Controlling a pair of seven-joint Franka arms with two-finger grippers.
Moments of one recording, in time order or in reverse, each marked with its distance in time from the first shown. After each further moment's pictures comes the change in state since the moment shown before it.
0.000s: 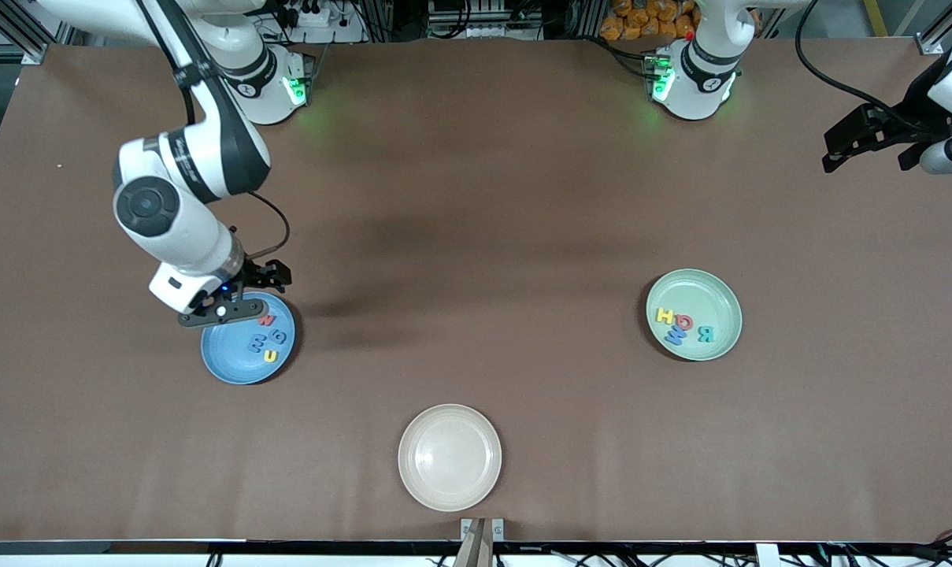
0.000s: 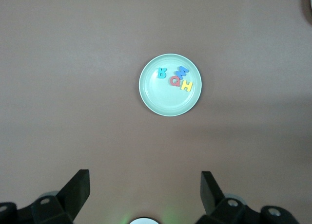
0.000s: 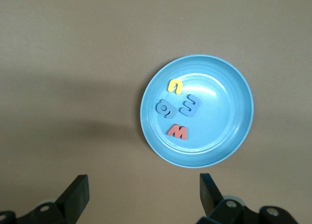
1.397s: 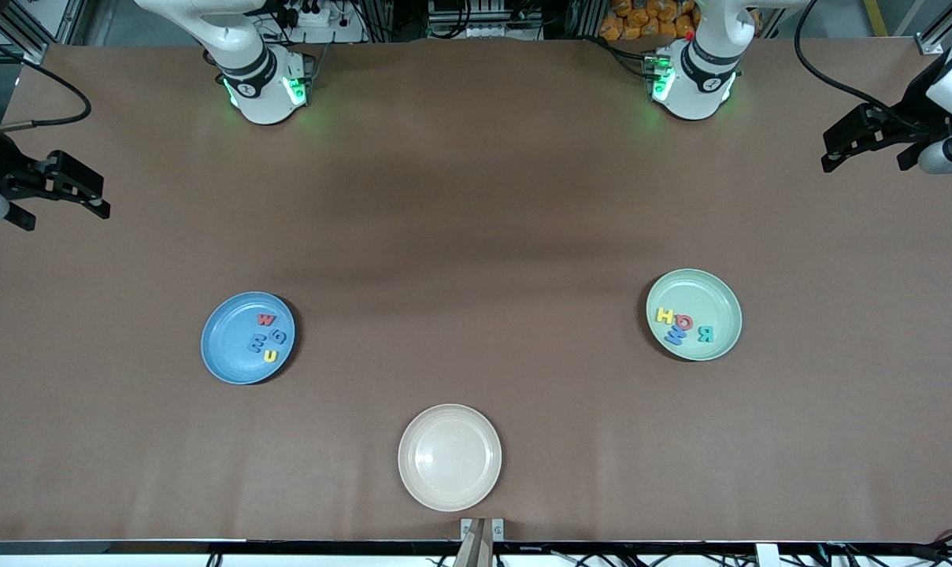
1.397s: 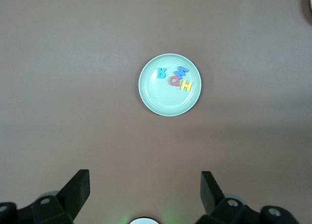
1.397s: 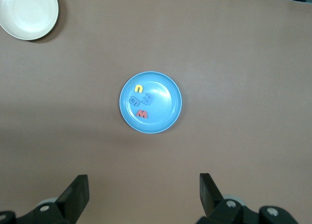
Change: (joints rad) left arm -0.001 0.000 -0.002 0.000 0.000 0.000 0.000; right arm -0.004 -0.178 -0.225 0.447 0.136 -0.531 -0.242
